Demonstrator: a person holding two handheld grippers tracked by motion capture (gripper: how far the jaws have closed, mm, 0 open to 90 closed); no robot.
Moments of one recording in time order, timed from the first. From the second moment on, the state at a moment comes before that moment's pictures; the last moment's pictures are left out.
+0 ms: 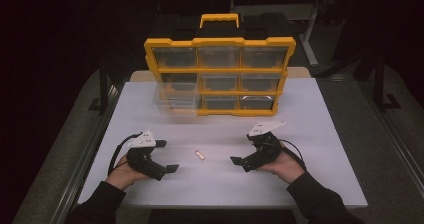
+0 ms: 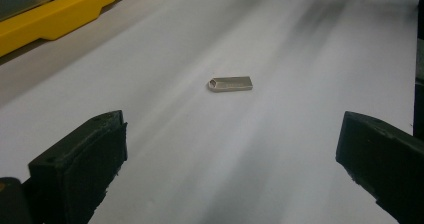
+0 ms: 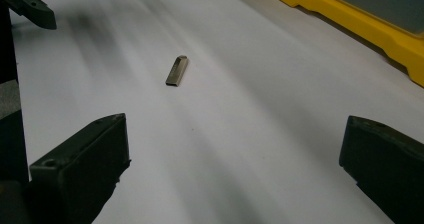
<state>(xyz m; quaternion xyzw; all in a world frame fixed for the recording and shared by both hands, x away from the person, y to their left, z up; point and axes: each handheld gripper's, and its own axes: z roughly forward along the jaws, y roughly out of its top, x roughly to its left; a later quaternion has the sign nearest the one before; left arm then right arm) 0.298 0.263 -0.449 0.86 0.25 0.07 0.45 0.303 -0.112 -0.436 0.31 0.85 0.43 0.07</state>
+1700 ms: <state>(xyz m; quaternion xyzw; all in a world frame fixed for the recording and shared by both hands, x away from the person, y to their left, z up) 0.298 0.263 -0.449 0.86 0.25 0.07 0.45 0.323 -0.075 -0.431 0.29 0.86 0.42 0.06</state>
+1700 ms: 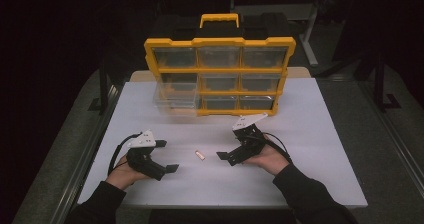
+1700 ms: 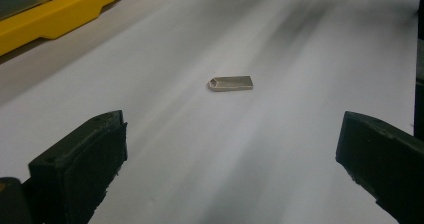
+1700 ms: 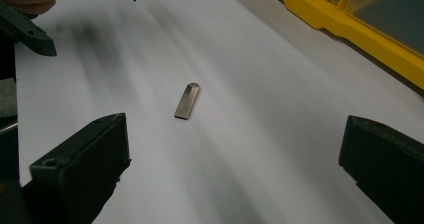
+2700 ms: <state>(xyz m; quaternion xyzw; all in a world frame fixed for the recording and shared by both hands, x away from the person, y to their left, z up) 0.298 0.263 -0.449 0.86 0.25 0.07 0.45 0.335 -0.046 -0.428 0.28 0.86 0.42 0.06</state>
